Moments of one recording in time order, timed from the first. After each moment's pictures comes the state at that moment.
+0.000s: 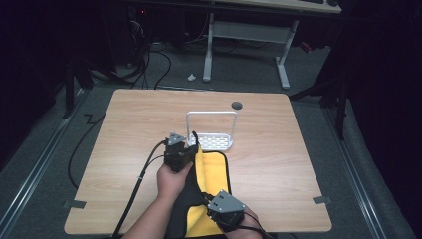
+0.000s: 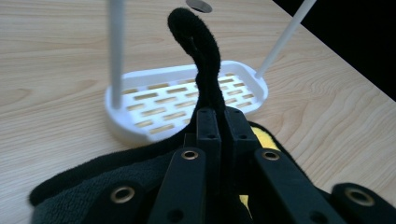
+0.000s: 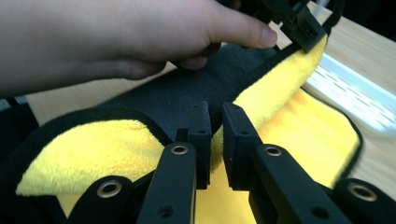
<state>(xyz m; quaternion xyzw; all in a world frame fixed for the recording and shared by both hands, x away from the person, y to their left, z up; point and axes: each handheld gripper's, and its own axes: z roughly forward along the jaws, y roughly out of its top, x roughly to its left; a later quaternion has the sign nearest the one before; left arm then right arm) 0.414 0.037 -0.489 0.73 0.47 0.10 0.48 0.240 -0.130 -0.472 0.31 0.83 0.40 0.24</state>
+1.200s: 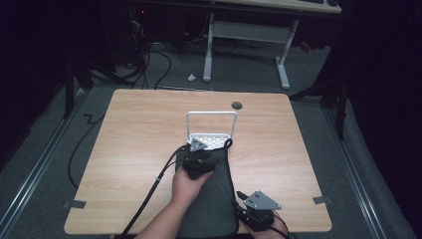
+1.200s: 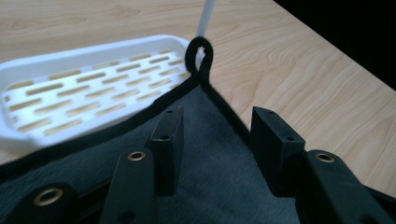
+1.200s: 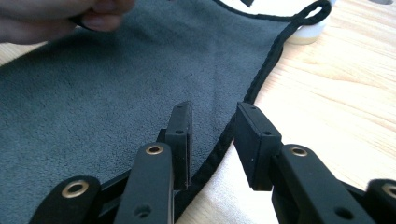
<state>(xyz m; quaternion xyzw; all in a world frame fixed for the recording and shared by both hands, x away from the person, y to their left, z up) 0.398 0.001 -0.497 0.78 0.41 0.07 0.47 0.240 -0.205 -0.499 0.41 0.79 0.38 0.24</state>
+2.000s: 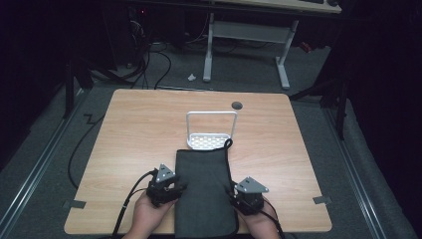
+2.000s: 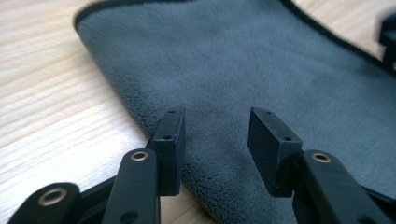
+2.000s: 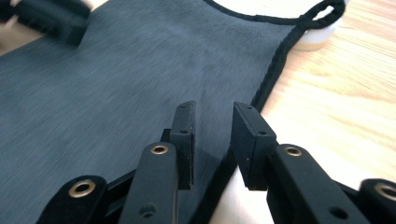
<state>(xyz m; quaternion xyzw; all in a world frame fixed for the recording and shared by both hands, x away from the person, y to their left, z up) 0.333 0.090 -0.524 0.82 0.39 0.12 0.41 0.284 -0.190 -0.511 0.42 0.79 0.37 0.24</state>
